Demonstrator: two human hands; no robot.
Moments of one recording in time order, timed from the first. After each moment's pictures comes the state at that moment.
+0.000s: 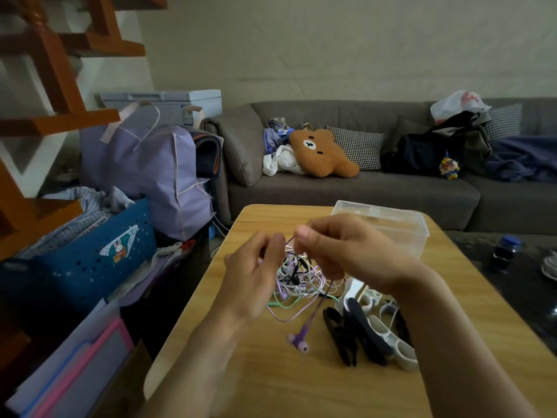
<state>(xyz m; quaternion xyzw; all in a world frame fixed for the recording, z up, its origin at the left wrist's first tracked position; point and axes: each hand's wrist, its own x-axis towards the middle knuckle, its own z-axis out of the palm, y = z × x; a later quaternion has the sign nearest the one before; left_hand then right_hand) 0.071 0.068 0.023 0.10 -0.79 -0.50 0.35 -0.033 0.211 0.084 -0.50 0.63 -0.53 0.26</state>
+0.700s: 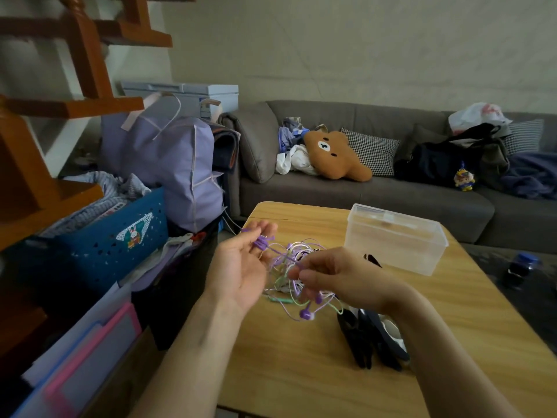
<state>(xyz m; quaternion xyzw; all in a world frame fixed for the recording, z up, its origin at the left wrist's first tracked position) 0.073 0.038 0.029 0.16 -0.30 -0.89 0.30 -0.038 0.185 0.040 -0.52 0.72 -0.37 0.27</state>
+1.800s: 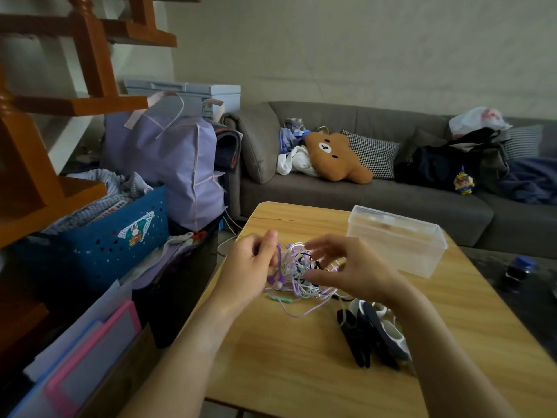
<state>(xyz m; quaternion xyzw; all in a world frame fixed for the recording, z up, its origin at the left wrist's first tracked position) 0.083 0.037 0.017 0.17 -0.74 -0.56 0.34 -0.058 0.188 0.033 -0.47 0.79 -0.38 0.13</state>
